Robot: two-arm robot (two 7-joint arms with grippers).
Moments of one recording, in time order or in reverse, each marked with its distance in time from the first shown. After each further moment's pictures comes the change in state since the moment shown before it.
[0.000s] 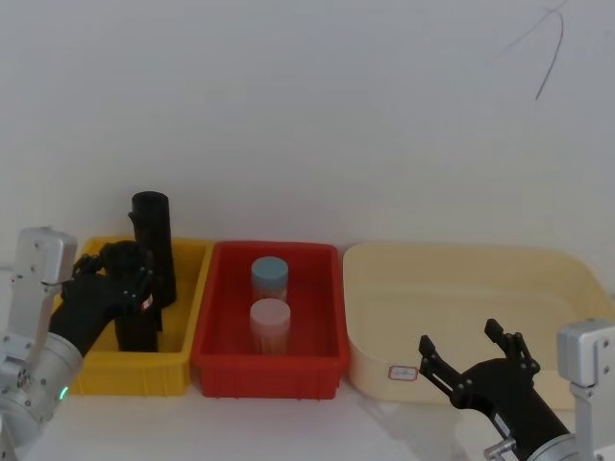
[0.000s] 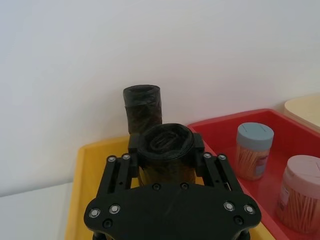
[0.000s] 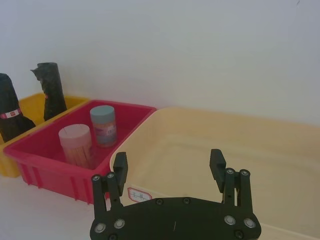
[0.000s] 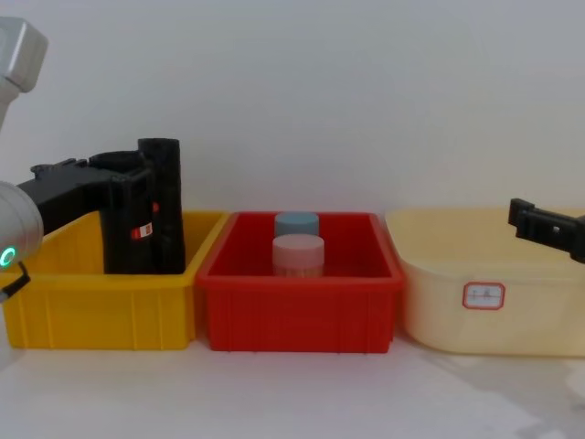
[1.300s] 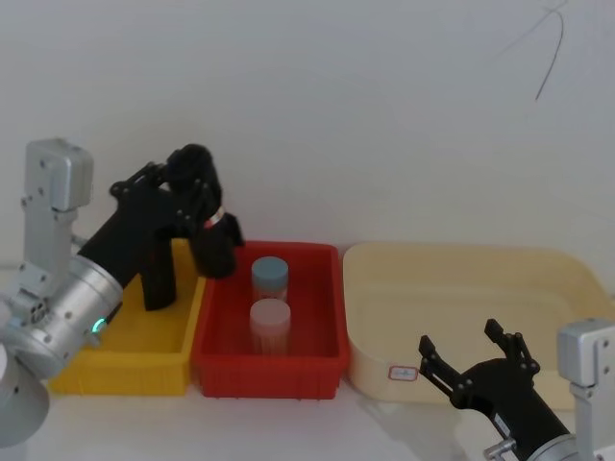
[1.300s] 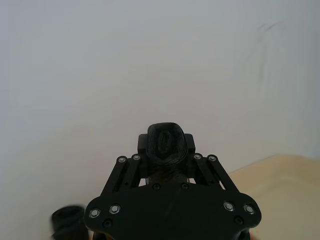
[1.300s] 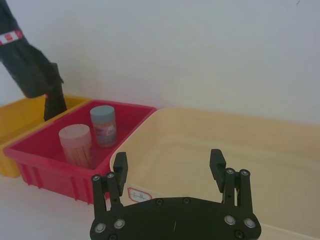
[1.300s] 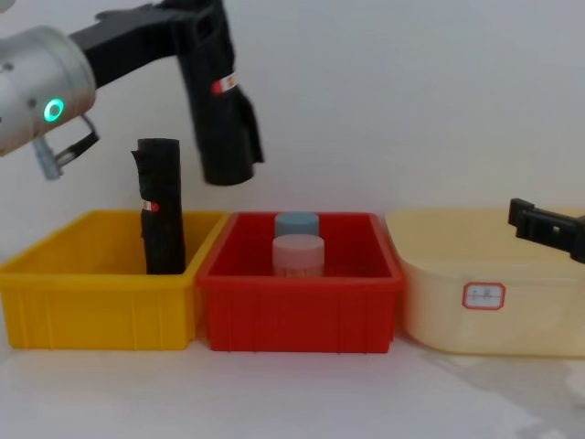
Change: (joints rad) left arm -0.054 -0.031 0.008 -0.170 -0.092 -0.032 -0.186; right arm 0.000 0.000 0.000 0.000 0.000 0.000 0.000
